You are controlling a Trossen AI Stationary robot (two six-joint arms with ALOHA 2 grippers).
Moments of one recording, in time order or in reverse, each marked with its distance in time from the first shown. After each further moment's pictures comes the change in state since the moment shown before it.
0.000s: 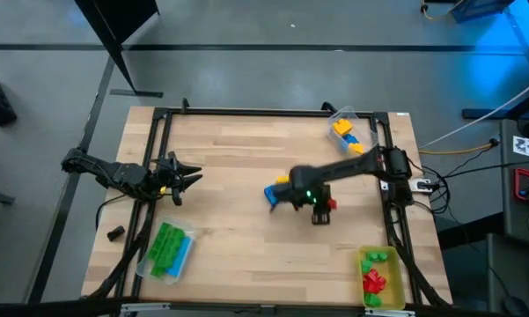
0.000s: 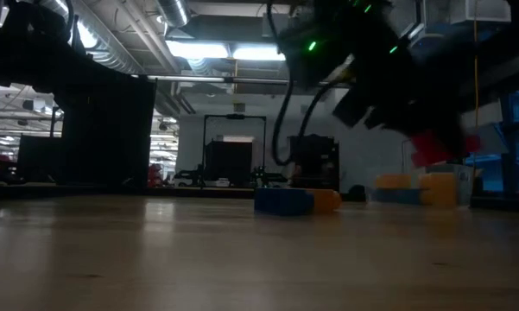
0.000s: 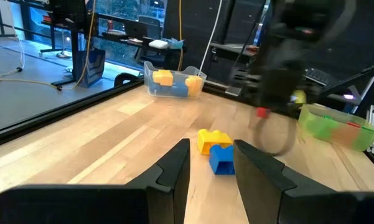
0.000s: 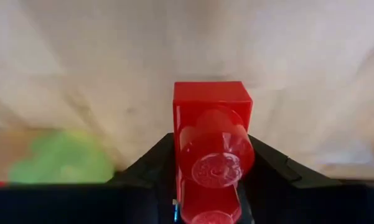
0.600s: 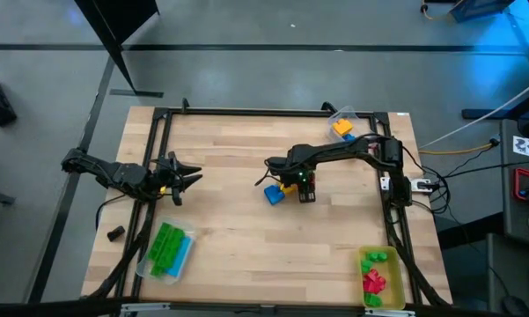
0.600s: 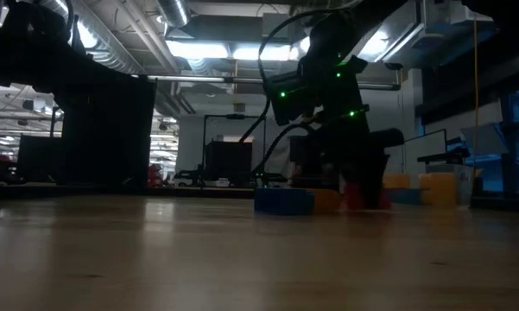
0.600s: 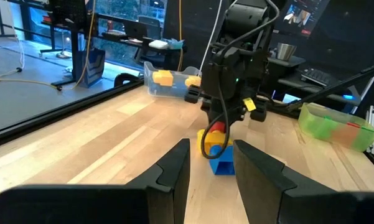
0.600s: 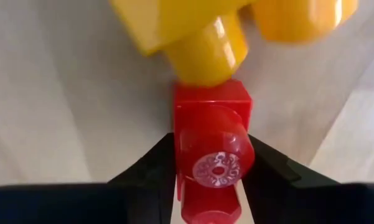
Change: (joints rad) left arm 0.000 0.000 0.000 0.000 0.000 0.000; right arm -0.213 0.034 -0.112 0.434 0.161 -0.284
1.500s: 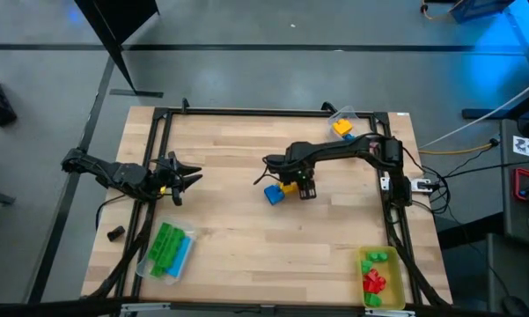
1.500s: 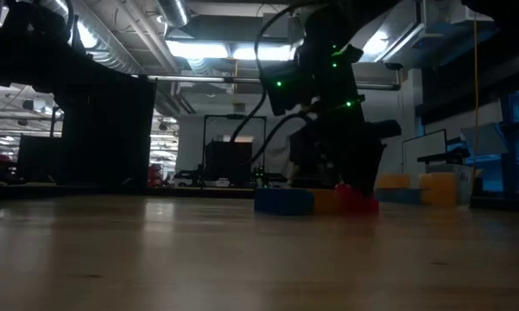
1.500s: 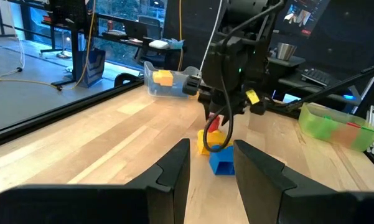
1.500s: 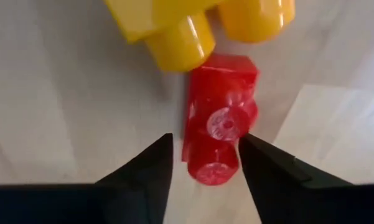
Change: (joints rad) left arm 0.000 0.000 0.000 0.000 -0.001 0.000; right arm 0.000 0.000 0.073 -0.079 0.065 -0.056
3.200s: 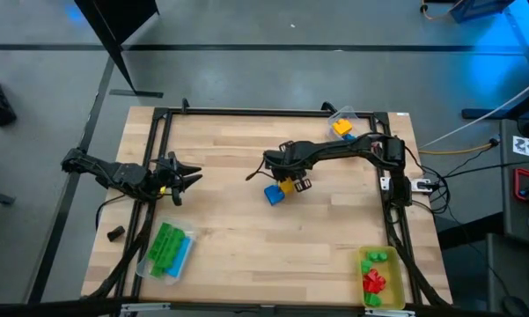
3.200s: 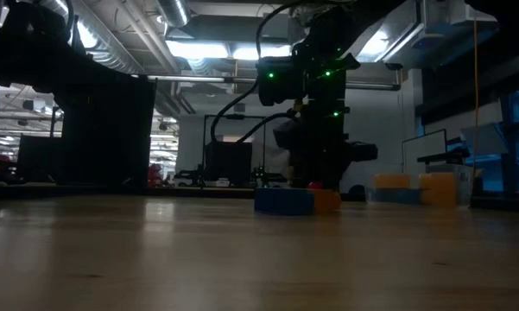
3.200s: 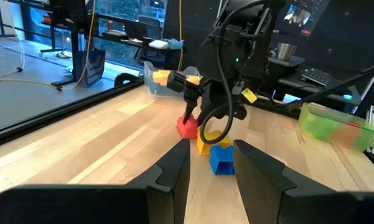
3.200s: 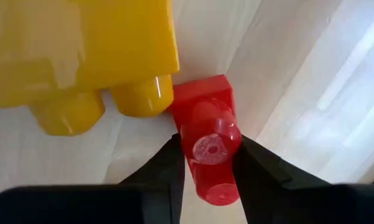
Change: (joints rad) left arm 0.000 0.000 0.000 0.000 0.000 0.000; right arm -0.006 -0.005 -0.059 0.276 0.188 -0.291
